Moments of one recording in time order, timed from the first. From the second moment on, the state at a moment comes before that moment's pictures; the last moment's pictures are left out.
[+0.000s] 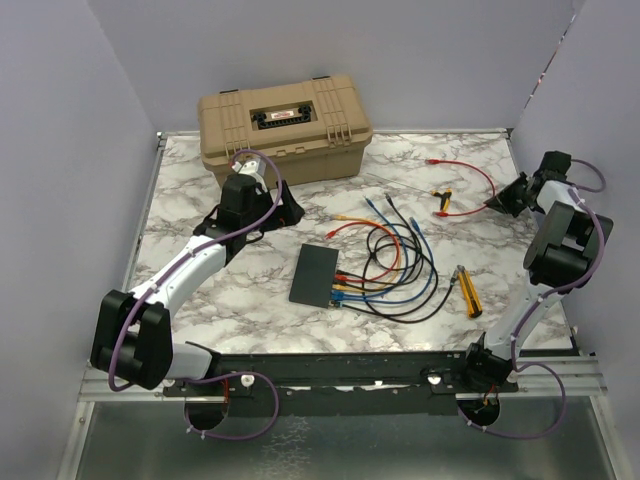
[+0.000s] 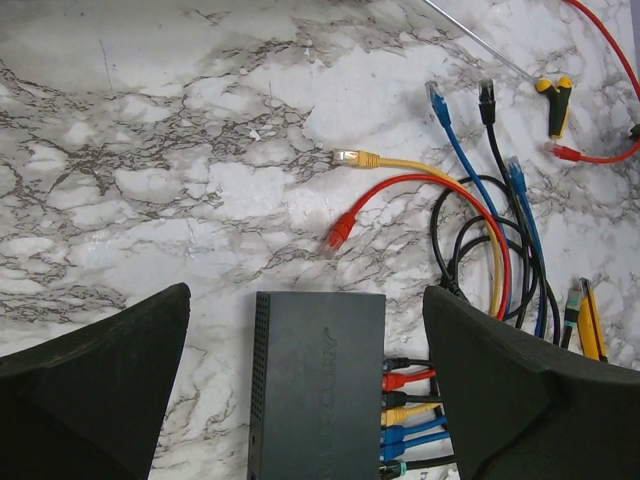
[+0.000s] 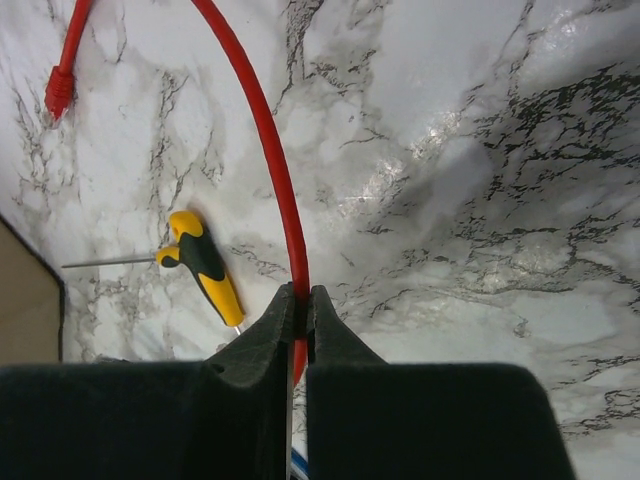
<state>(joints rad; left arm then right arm) -0.35 1.34 0.89 -0.08 0.15 -0.54 -0.44 2.01 1.45 -0.43 -0.37 0.54</state>
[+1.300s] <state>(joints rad) -0.34 1.44 0.89 -0.15 0.25 -0.54 -0.26 1.73 1.23 -0.48 -0.42 0.36</state>
